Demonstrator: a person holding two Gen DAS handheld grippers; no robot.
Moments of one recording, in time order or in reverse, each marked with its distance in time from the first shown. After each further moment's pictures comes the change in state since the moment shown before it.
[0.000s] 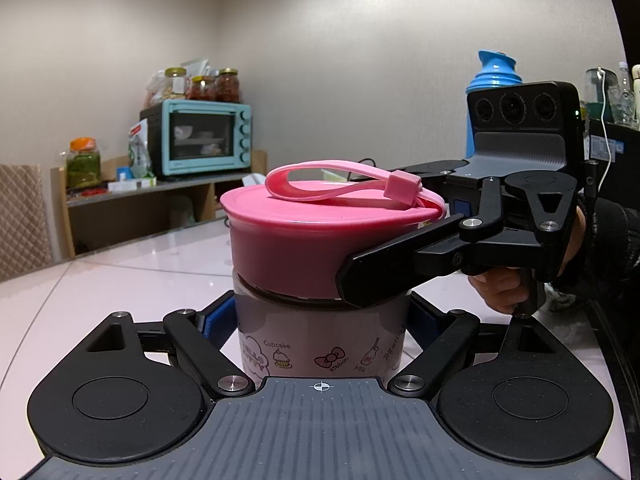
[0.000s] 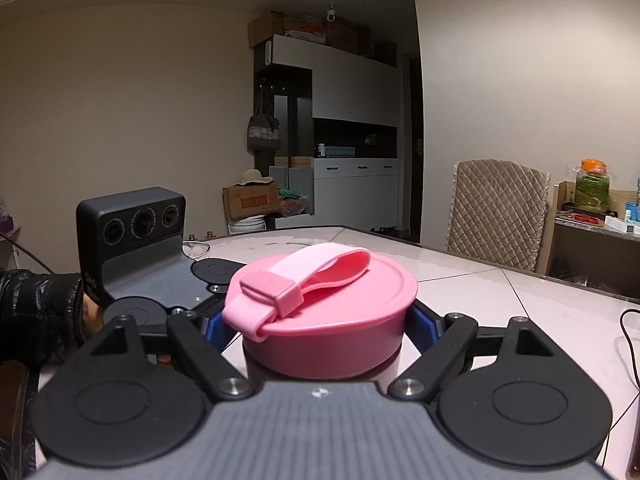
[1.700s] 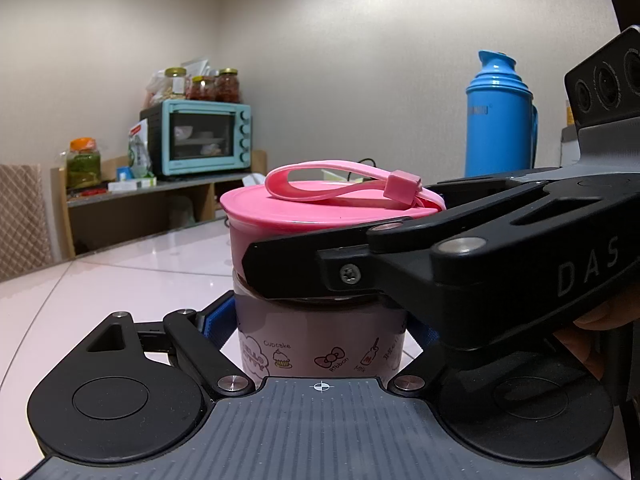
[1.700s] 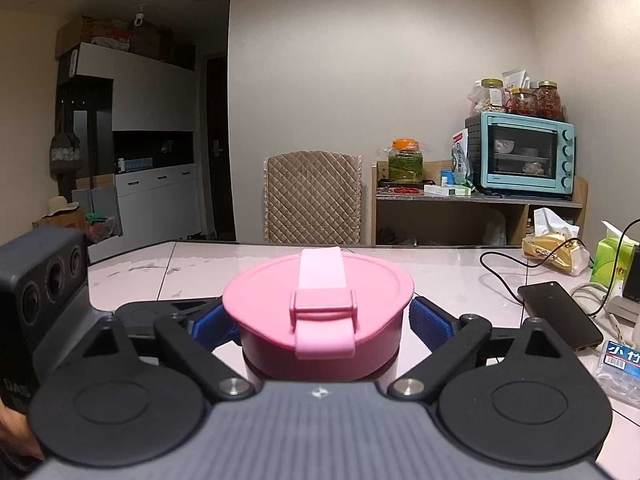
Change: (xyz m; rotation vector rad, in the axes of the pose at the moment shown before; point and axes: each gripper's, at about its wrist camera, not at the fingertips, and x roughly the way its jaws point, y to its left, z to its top) left arm 0.001 -0.001 -0.001 0.001 0.000 0.000; right arm 0.039 0.078 0.002 0.201 -0.011 -0.652
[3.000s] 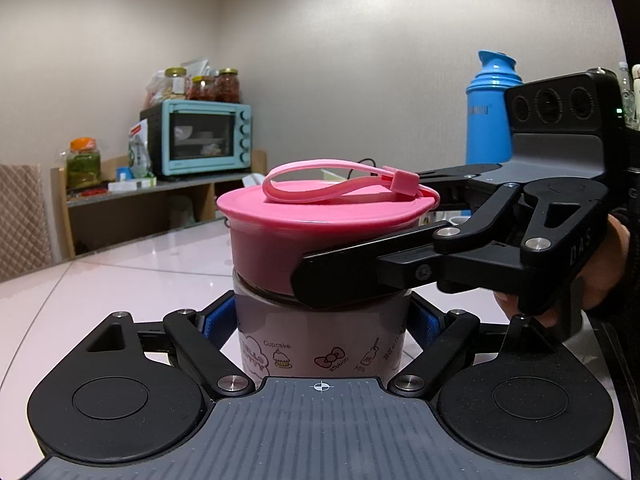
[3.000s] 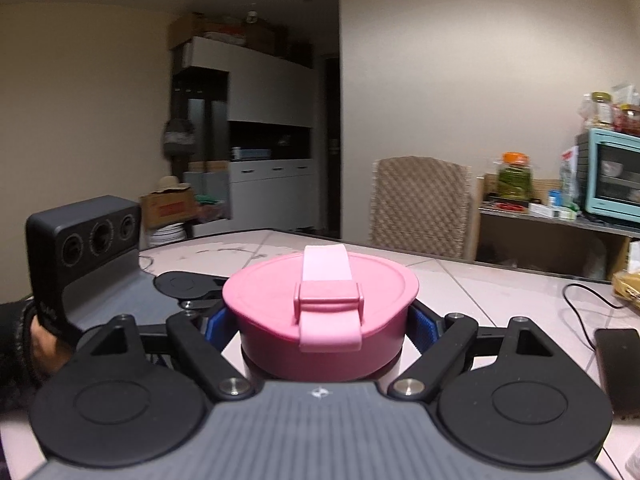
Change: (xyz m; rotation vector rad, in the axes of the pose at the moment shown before) left arm -0.001 0.001 0.000 0.000 0.000 -0.001; right arm 0.007 -0.054 0.002 -0.149 -0.004 0.434
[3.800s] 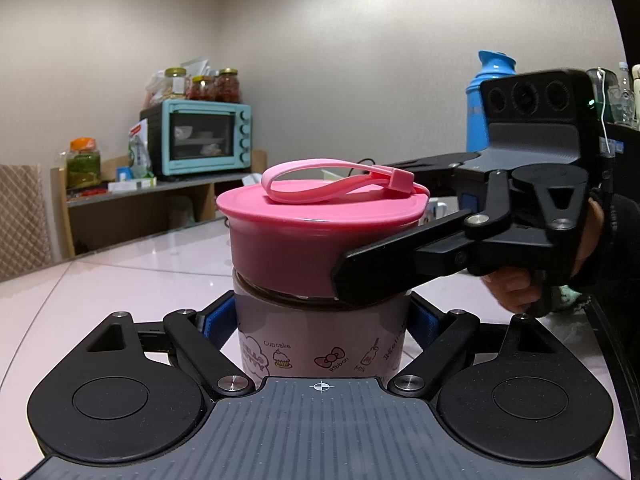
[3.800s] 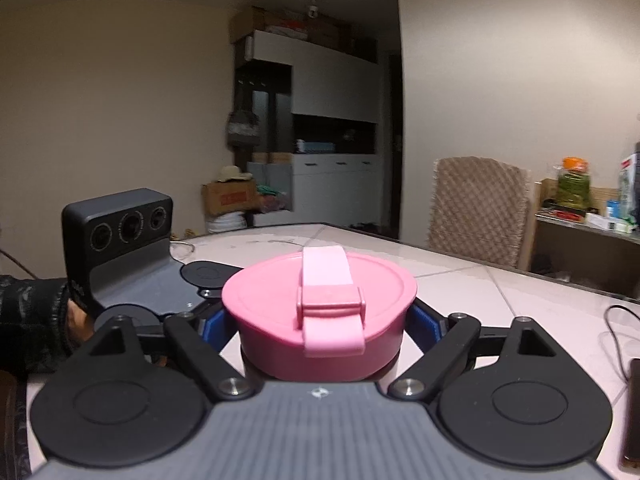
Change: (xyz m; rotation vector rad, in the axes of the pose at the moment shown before) left arm -0.001 -0.002 -0.001 0.000 0.000 0.000; right arm -0.007 -0.016 0.013 -0.048 0.031 0.107
